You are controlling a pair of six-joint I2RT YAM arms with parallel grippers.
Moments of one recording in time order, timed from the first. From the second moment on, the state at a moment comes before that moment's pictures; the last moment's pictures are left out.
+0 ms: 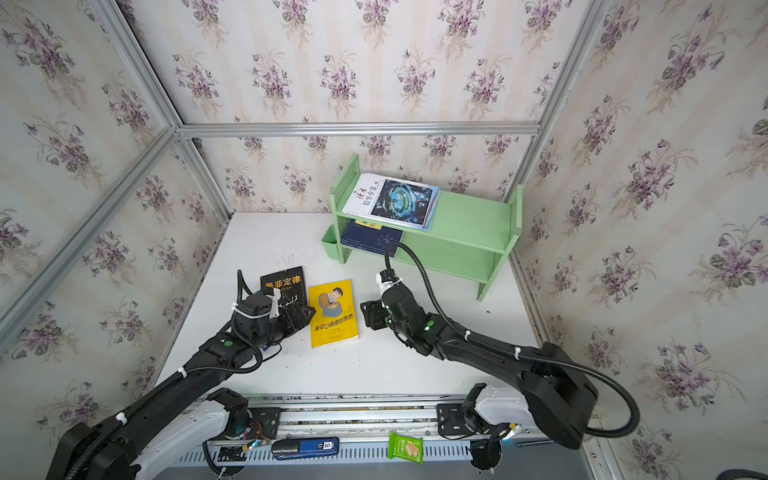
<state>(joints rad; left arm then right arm) -0.38 0.93 0.41 -0.22 0.17 -0.85 0.84 1.34 0.67 0.05 0.11 0.57</state>
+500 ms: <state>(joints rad) -0.38 1.23 0.38 0.05 0.29 -0.87 0.87 1.76 0.78 0.27 0.16 0.64</state>
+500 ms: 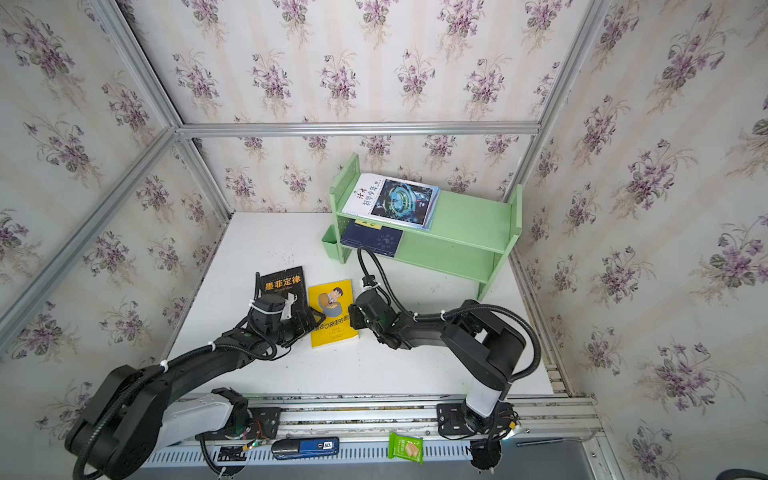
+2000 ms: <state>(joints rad) -0.37 1.43 0.30 0.65 0.52 -1.20 0.86 1.91 0.80 0.48 0.11 0.79</state>
